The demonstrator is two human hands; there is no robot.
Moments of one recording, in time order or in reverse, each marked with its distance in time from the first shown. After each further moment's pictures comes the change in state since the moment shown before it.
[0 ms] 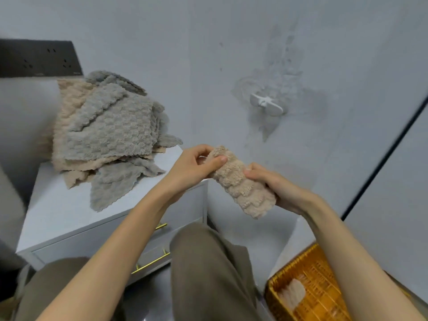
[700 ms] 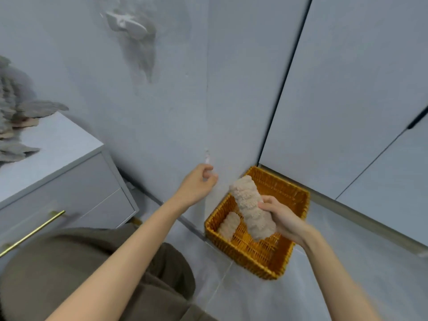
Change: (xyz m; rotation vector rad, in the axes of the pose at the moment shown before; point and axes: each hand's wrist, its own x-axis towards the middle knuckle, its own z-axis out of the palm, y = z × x) left_hand -0.017 -0.113 0.218 0.301 -0.409 -0.257; right_hand -0.192 0.237 -0.097 0.441 0.567 0.361
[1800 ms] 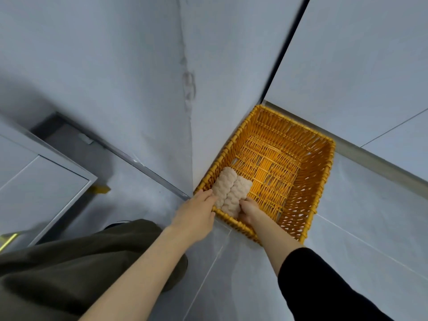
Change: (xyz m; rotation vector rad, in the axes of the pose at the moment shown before) left_hand 0.048 -0.185 0.113 0.644 -0.472 0.048; right_hand 0.209 0.219 -0.008 0.317 0.561 0.453
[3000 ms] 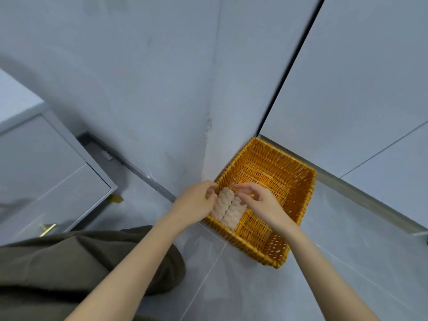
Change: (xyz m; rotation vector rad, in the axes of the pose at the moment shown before) left_hand -0.049 0.041 -0.088 -0.397 0.207 -0.062; right_hand -0.208 -0.094 -0.027 -0.842 -0.233 -0.885
